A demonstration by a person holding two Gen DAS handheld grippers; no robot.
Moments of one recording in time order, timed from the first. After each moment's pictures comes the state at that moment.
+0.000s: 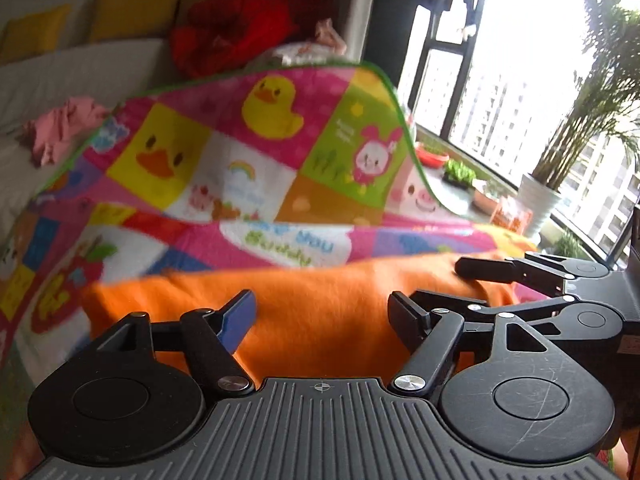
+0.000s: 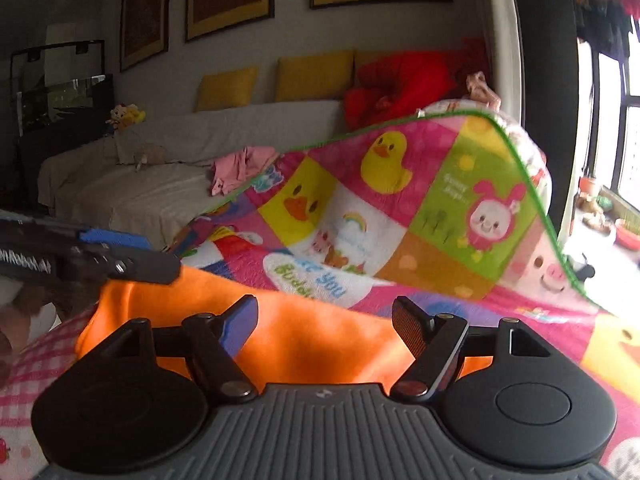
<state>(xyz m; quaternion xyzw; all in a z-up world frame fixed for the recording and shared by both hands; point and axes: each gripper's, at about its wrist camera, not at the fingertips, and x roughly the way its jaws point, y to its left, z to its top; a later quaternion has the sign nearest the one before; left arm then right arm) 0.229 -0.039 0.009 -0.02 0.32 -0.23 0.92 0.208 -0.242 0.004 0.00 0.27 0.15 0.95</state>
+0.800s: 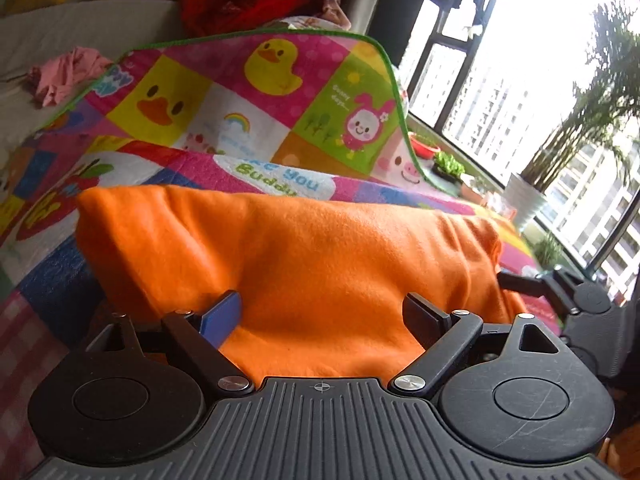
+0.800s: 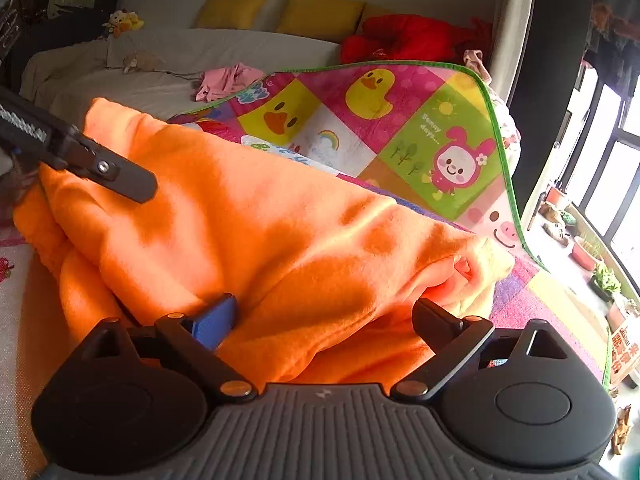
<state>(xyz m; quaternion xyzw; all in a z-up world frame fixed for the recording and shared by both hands) 0.181 -0.016 -0.003 -0.09 0.33 -0.23 0.91 0.131 -0.256 -0.043 -0.15 0.28 0.10 0.94</state>
